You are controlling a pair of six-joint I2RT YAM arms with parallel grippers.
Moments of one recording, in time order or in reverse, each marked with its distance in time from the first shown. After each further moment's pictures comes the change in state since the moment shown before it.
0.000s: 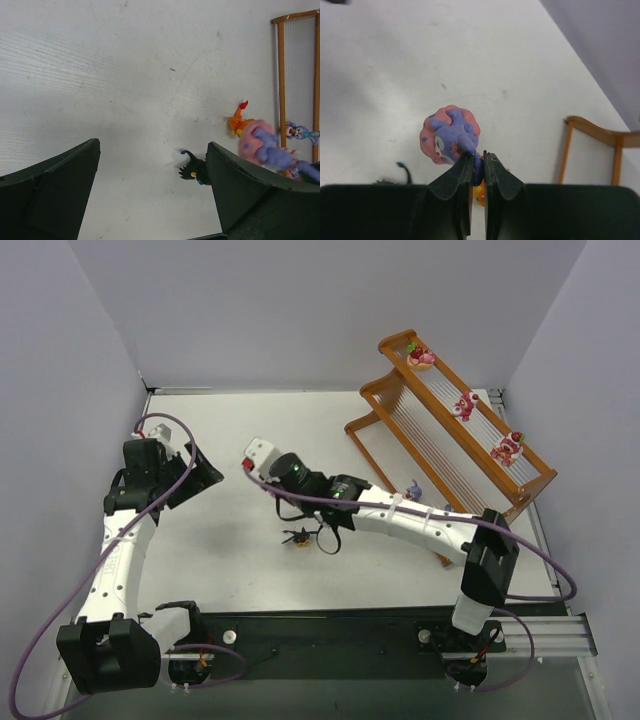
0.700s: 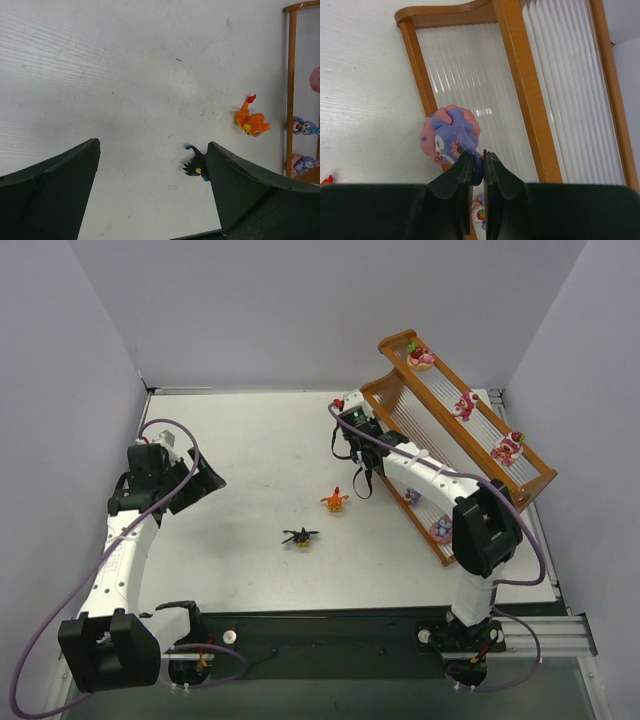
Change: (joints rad) left arm 0.001 0.006 -0.051 0.019 0.009 0.002; right arm -0.502 0.064 -0.051 -0.061 0.261 0.129
